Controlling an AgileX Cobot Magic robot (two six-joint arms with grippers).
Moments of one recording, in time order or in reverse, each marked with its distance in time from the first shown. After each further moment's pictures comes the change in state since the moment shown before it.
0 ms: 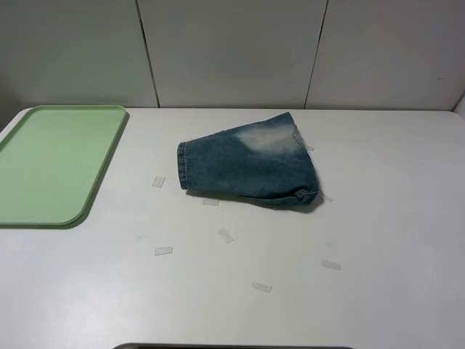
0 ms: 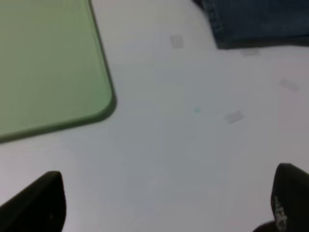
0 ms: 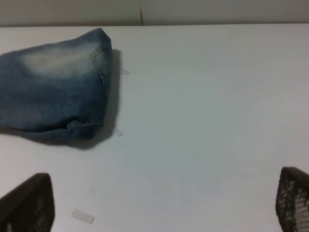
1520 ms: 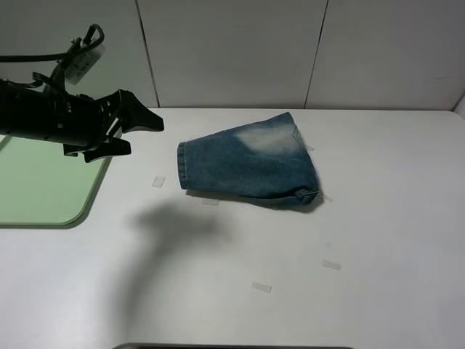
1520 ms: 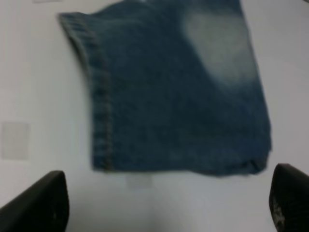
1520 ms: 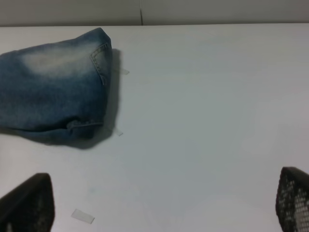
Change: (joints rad) left arm 0.164 1.589 -0.216 -1.524 -0.646 1.197; right arm 0.000 0.000 0.000 0.000 0.000 0.000
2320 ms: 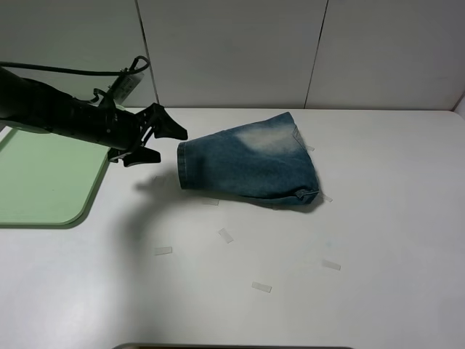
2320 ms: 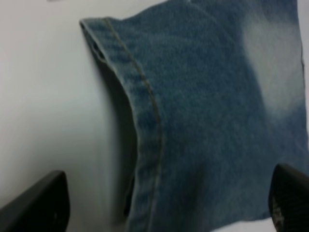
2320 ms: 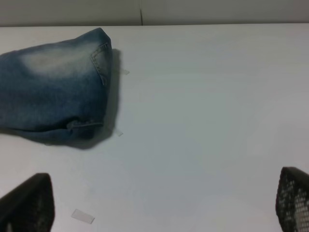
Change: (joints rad) left arm 0.021 0.449 -0.314 -0.014 0.124 0.011; right arm 0.000 0.000 0.000 0.000 0.000 0.000
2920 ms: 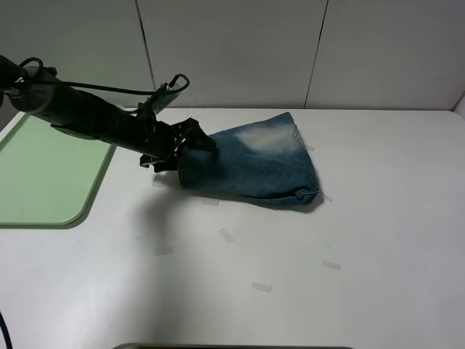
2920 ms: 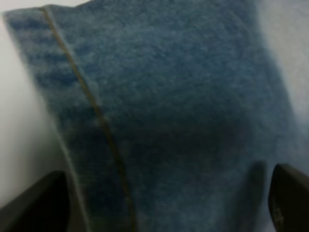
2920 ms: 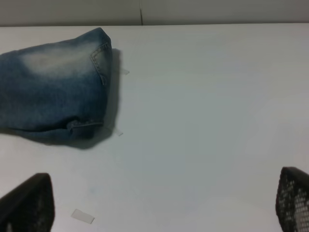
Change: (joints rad) left arm -0.116 0.164 -0.146 -0.020 -0.059 0.004; right arm 0.000 0.000 0.000 0.000 0.000 0.000
